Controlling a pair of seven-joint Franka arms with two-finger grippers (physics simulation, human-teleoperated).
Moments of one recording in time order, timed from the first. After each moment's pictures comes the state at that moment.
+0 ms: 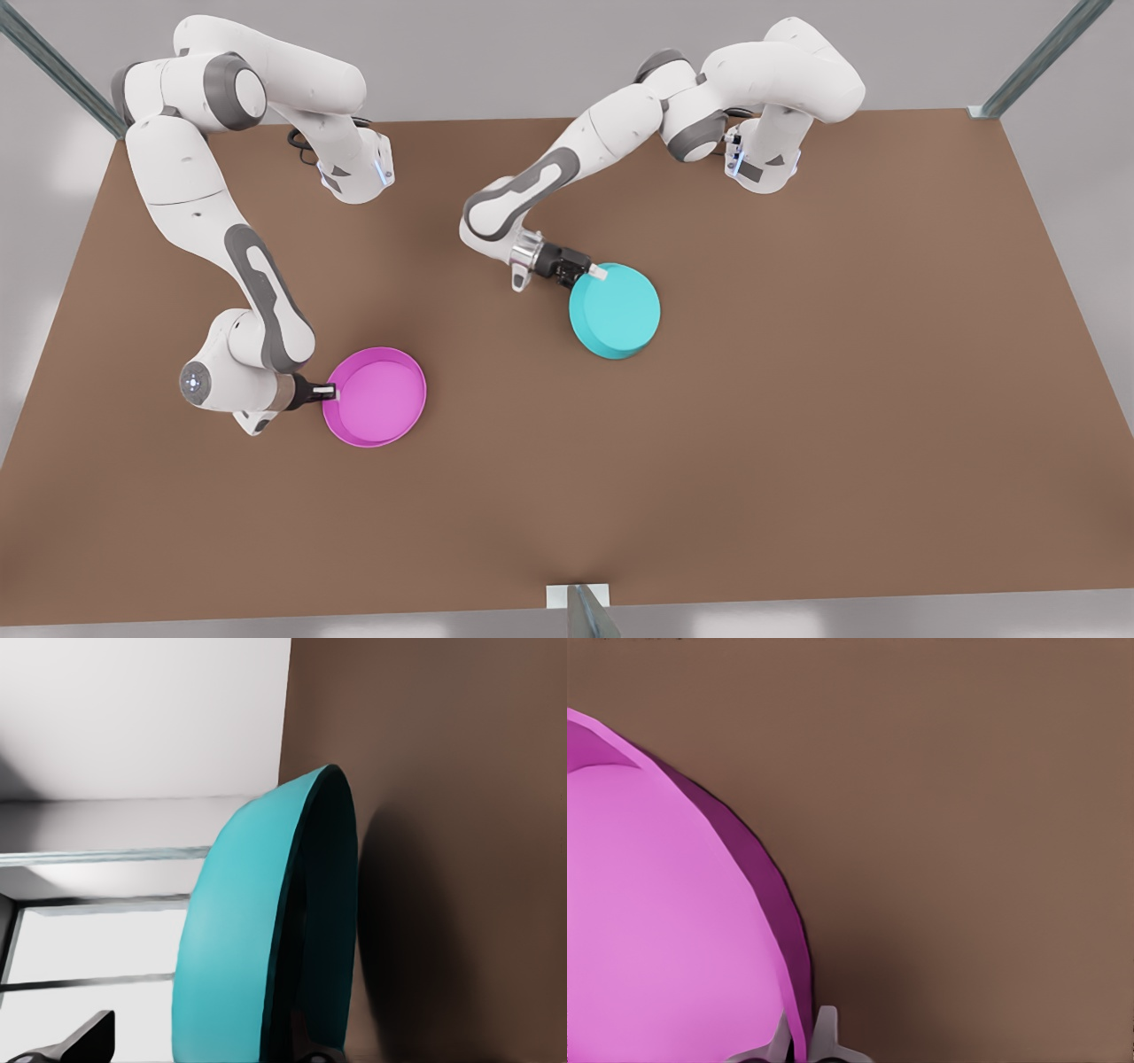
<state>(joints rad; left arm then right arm) -1.11 1.20 -0.24 -1.03 1.08 0.96 -0.90 -0.25 0.62 0.20 -1.89 0.21 2.28 -0.27</state>
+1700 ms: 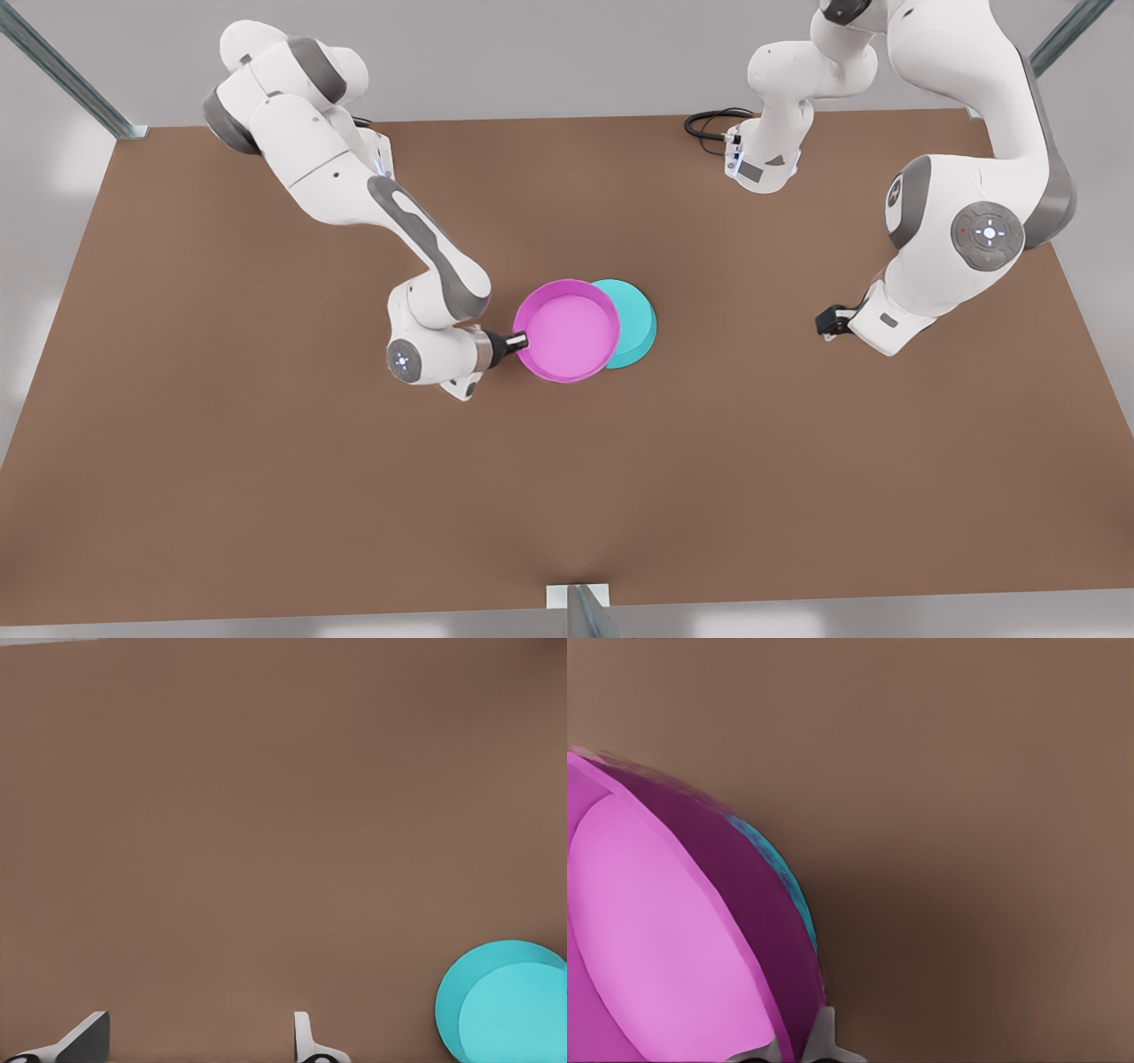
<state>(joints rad) -0.02 0.23 -0.15 -1.47 0.11 1.63 -0.17 0.24 0.67 0.35 -1.64 0.52 2.13 0.01</state>
